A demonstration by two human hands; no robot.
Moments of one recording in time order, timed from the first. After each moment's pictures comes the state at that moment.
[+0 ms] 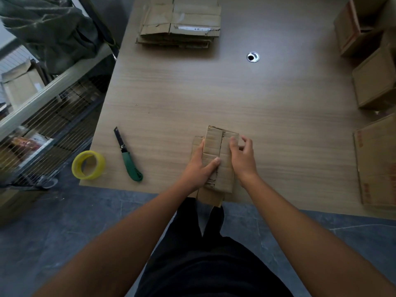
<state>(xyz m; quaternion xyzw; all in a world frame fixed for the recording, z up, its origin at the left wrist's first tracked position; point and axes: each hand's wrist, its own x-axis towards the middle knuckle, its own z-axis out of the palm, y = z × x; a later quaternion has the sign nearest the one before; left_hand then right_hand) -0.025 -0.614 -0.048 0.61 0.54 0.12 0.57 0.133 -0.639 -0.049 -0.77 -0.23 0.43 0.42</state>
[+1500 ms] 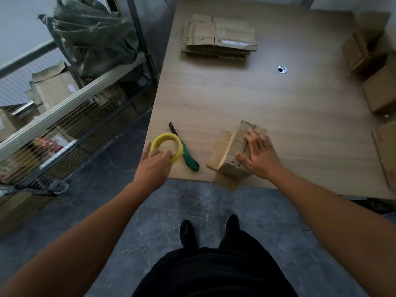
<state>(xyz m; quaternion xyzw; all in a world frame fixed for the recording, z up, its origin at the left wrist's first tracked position) -0.350 -0.561 -0.028 0.86 0.50 0.03 0.11 0.003 -0.643 -0.022 -0.75 -0.65 0.12 -0.02</state>
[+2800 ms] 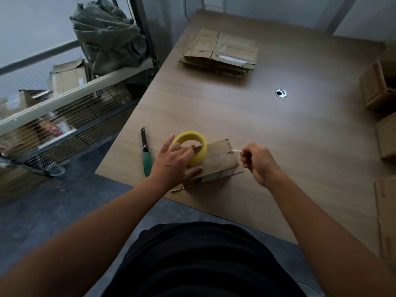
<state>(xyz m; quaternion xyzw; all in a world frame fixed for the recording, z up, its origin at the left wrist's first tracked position) -0.137 -0.574 -0.031 0.88 0.46 0.11 -0.03 0.133 -0.591 -0.008 -0.63 -0.28 0.56 0.45</state>
